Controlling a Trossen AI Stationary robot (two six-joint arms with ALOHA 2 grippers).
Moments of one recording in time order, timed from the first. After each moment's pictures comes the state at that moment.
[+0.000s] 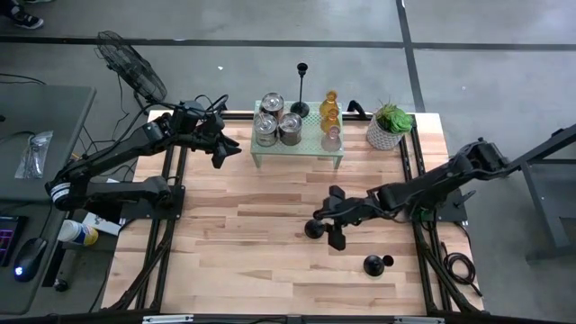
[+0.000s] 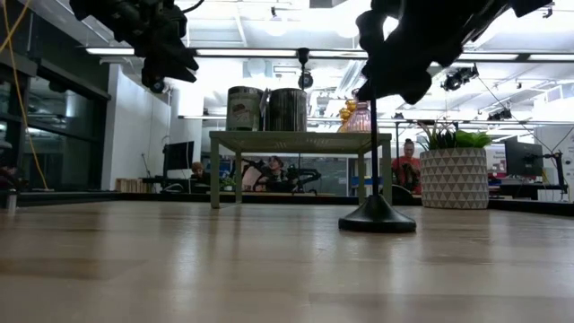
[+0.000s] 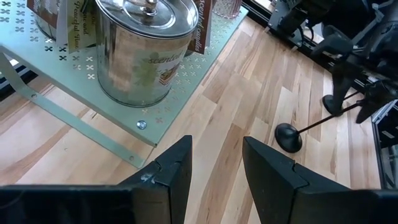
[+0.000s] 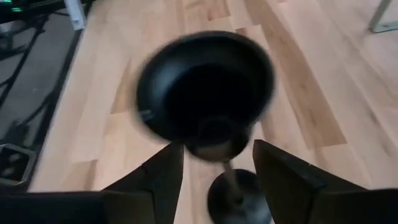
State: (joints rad) left arm 0.60 0.91 0.87 -0.56 0.37 -0.19; right arm 0.31 1.40 0.80 -0.02 0.17 0.41
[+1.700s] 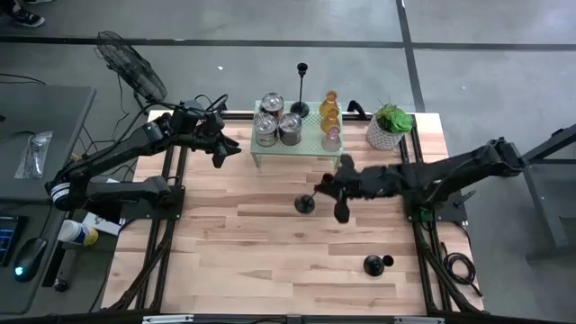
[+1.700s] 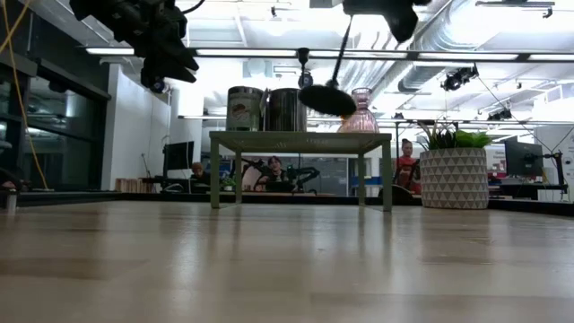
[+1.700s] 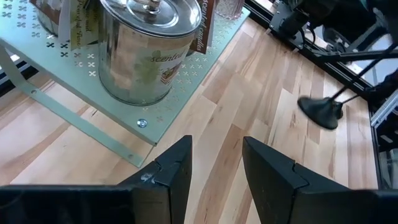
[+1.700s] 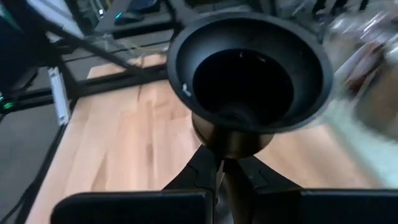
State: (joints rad) left arm 0.60 0.91 0.87 -0.56 0.36 -0.21; right arm 0.20 1.19 0.89 -0.08 0.29 0.29
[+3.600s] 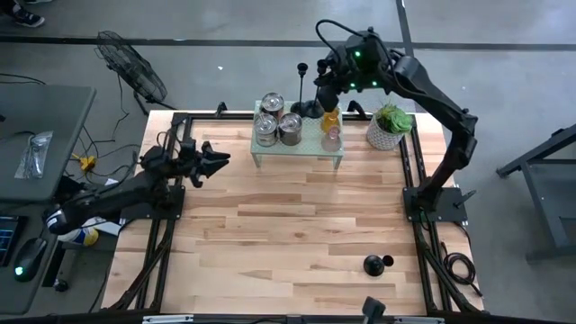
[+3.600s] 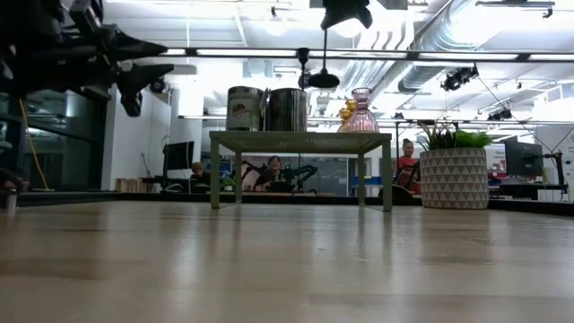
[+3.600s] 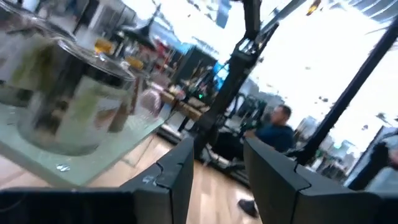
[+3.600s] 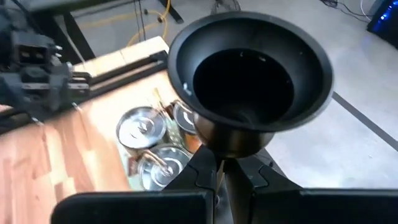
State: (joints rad) left arm 0.57 0.43 0.04 0.66 0.45 -0.64; right arm -0.55 1.69 2.09 -0.95 -0.06 0.02
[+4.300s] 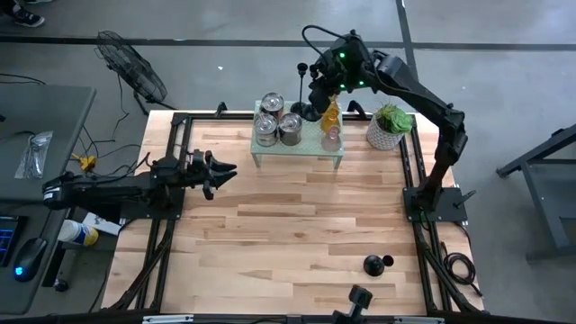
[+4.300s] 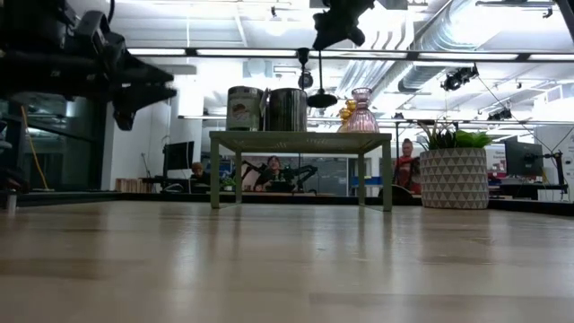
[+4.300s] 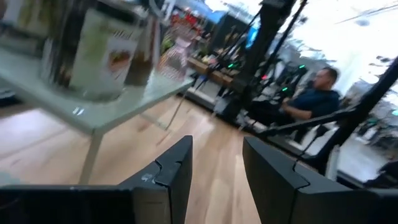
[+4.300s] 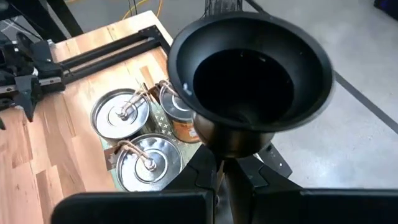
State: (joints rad) left arm 0.22 0.44 0.02 0.48 0.02 -0.45; right arm -0.58 1.77 2.08 -0.96 -0.07 0.00
